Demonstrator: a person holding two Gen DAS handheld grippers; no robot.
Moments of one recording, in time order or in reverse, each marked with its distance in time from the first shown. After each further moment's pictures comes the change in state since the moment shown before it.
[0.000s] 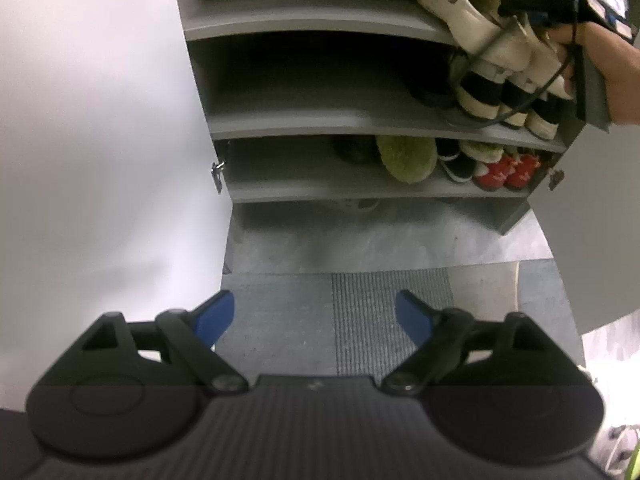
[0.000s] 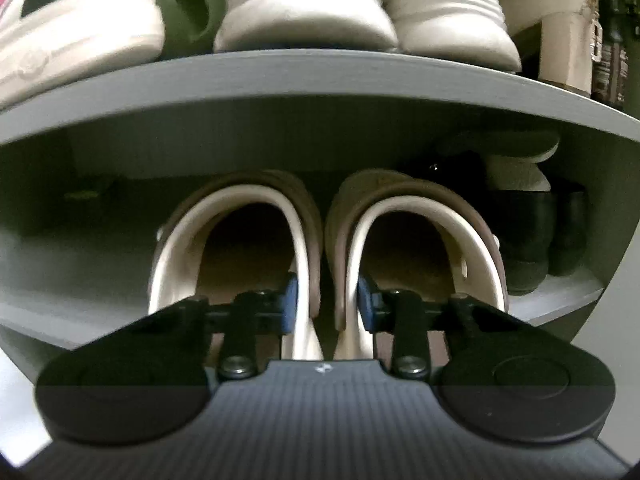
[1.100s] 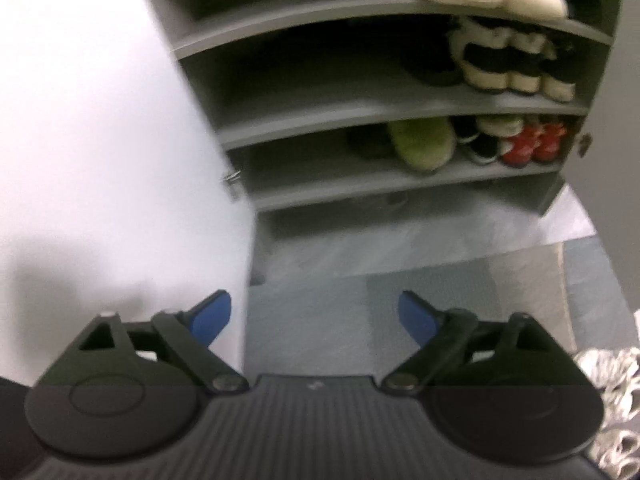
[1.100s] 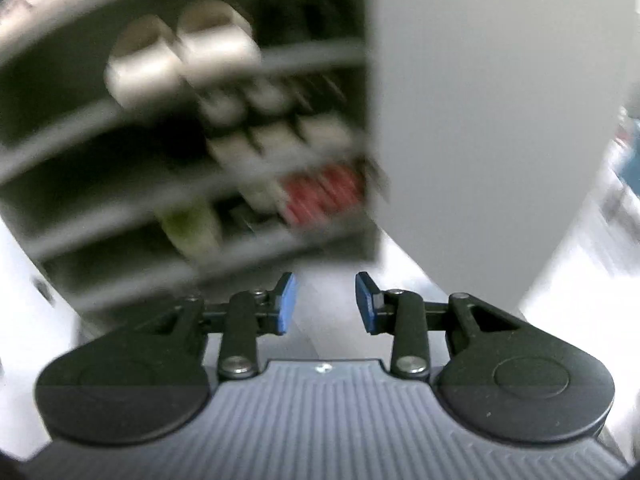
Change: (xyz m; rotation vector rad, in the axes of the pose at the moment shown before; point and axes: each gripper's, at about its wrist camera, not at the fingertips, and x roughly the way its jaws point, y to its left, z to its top) left arm 0.028 -0.094 -0.028 0.127 -0.062 0.138; right arm -0.253 -0.075 -0.273 0.258 0.254 -0.259
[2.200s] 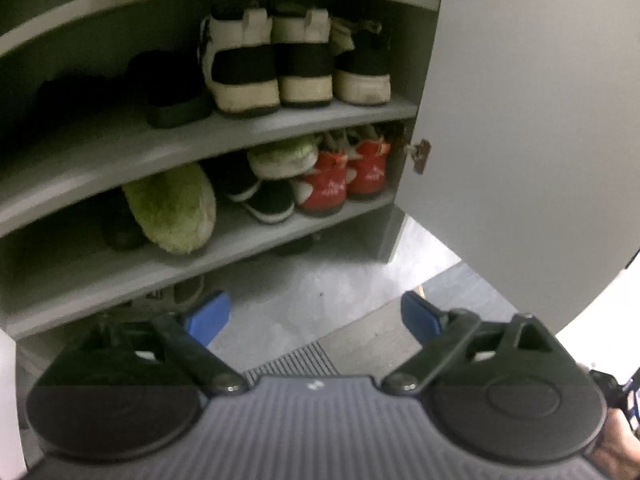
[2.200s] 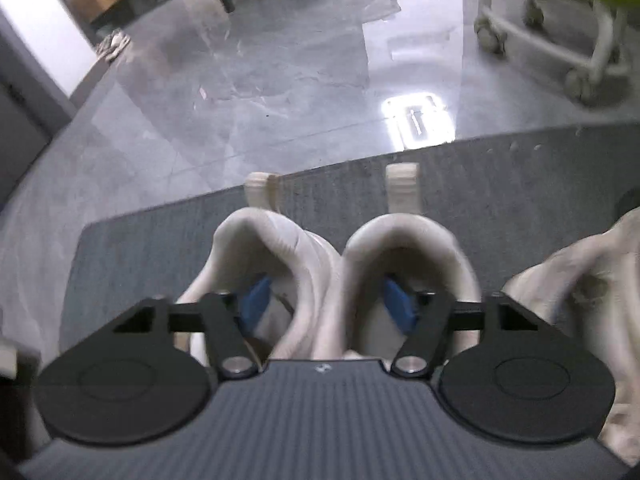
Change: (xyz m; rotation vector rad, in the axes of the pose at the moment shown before) left arm 0.124 -0.151 0.023 0.191 -0.262 -0.437; right arm 0.275 -0.358 -0.241 1.031 0.069 -0.599
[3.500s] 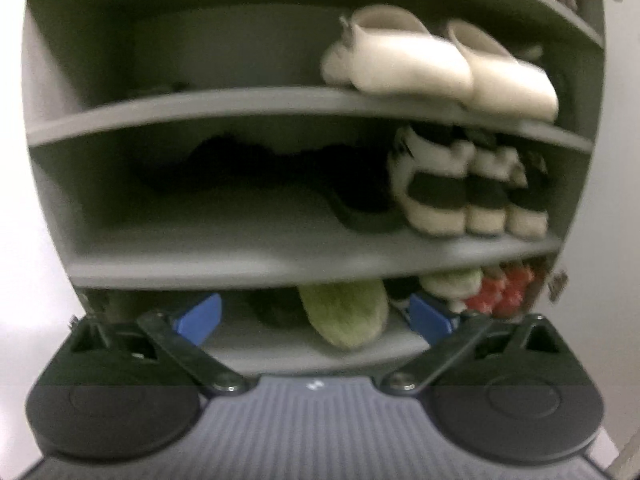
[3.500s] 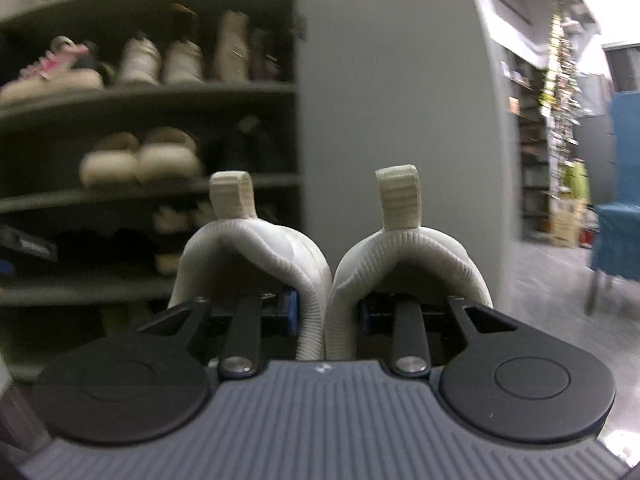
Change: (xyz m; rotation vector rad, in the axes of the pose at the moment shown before) left arm -0.045 0.116 0.032 -0.217 -0.276 0.344; right arm -0.380 0.120 -0.085 -0.798 -0.638 0.988
